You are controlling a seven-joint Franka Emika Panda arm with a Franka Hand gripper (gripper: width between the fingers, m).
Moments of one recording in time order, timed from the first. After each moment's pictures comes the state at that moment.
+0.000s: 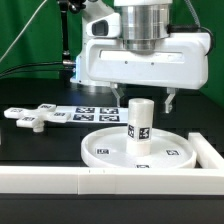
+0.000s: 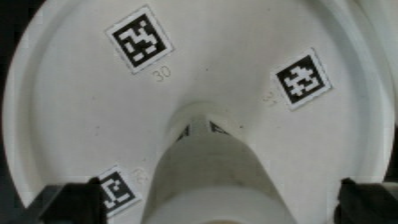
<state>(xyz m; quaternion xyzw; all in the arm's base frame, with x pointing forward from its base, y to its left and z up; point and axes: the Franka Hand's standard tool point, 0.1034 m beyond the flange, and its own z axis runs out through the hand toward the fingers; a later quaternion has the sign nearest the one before) 0.545 0.044 0.079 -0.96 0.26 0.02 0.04</state>
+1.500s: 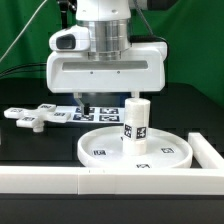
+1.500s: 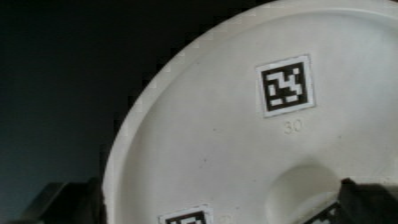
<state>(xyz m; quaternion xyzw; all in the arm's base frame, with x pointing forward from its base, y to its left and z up) 0.508 -0.014 0.059 -1.00 0.05 0.04 0.03</state>
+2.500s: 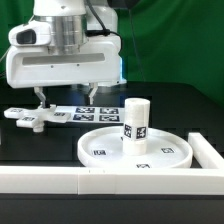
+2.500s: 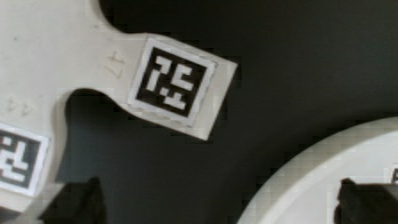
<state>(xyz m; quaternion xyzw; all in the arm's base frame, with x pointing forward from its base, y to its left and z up) 0.469 -0.088 0.062 -1.00 -0.08 0.04 0.03</state>
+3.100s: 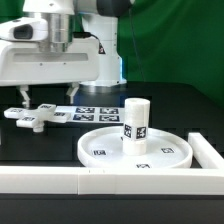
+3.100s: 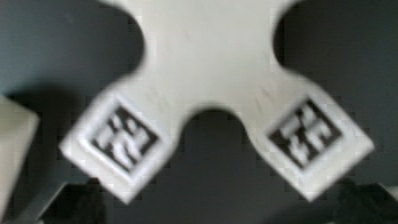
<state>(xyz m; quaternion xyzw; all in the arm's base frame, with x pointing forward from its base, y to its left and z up) 0.458 -0.131 0.059 -0.97 -0.25 -0.01 -0.02</state>
